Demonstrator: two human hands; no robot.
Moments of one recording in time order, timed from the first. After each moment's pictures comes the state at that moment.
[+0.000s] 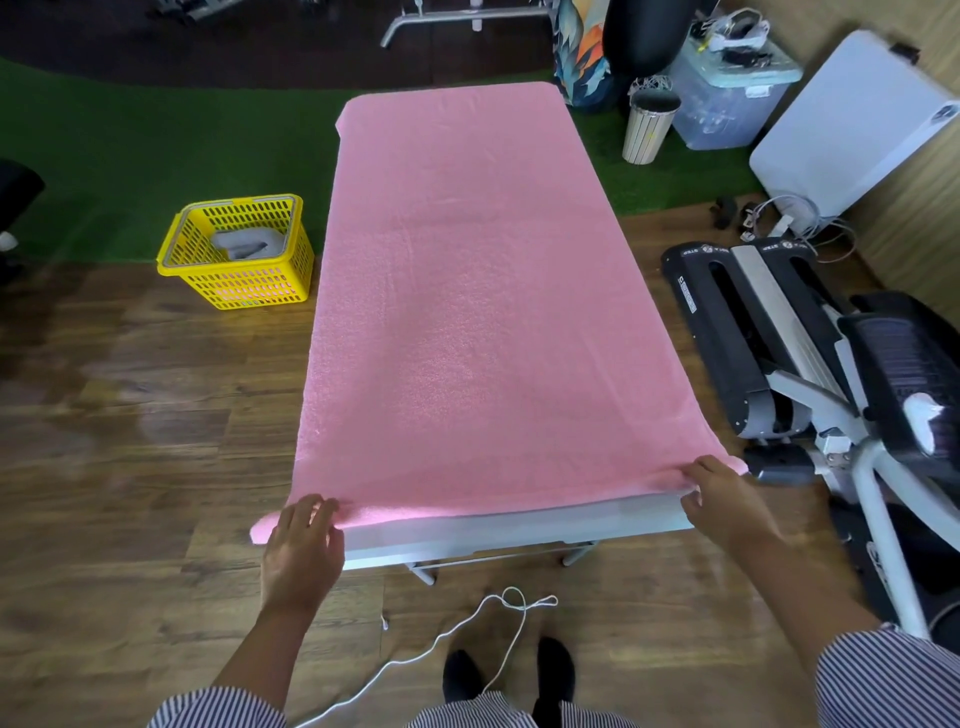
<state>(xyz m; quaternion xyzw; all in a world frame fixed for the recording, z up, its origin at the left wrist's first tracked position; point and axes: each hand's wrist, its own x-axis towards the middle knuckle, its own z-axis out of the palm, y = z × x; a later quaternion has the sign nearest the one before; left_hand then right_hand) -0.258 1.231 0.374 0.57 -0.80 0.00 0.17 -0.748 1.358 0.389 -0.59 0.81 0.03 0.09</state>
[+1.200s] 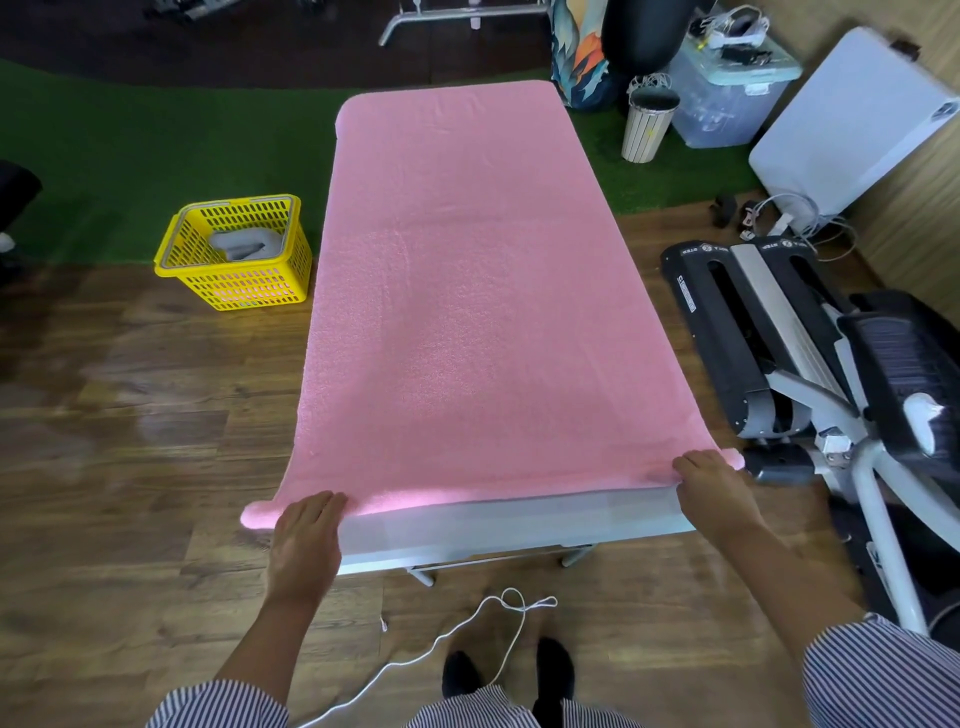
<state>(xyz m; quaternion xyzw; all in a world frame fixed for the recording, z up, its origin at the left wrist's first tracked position) -0.266 1.218 0.366 0.53 -0.83 0.00 0.17 -0.748 1.345 0.384 -0.61 0.79 -0.01 0.02</state>
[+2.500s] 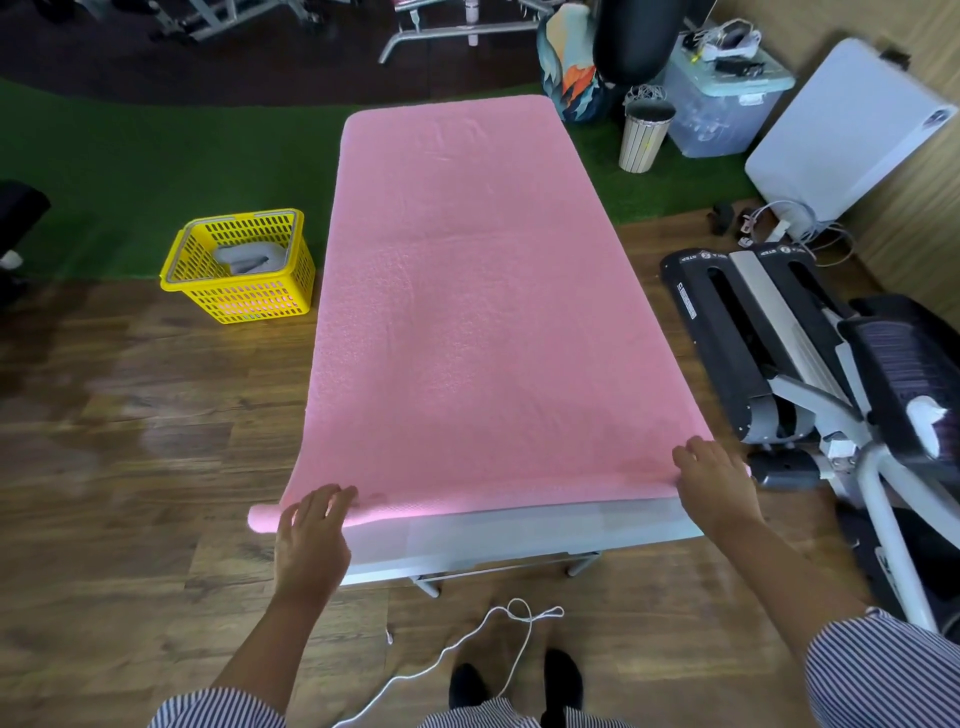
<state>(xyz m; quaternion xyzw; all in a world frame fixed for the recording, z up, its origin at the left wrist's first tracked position) -0.271 1.210 0.381 0.54 -0.83 0.01 0.11 -0.734 1.334 0.406 -0.57 0.82 0.06 0.03</state>
